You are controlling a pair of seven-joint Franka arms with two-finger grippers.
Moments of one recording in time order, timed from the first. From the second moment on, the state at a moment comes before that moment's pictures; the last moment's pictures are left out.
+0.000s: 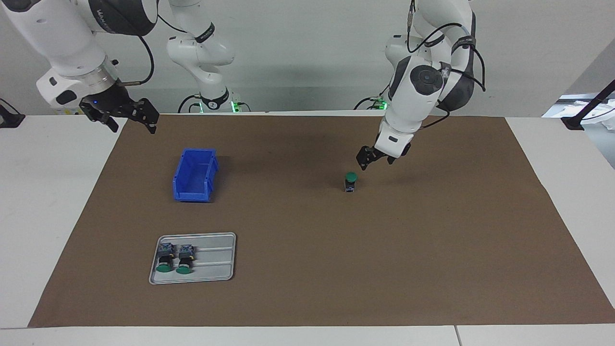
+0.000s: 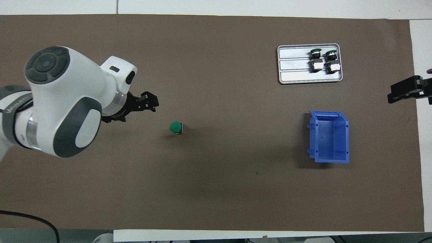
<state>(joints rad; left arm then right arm) -0.42 0.03 0.00 -1.93 -0.13 1.91 -0.59 -0.06 0.01 -0.01 -1.56 -0.02 1.44 -0.01</state>
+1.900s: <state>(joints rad) -0.07 -0.03 0.00 -1.63 0.02 1.39 -0.07 0.73 0.60 0.02 -1.25 0.04 1.91 0.80</state>
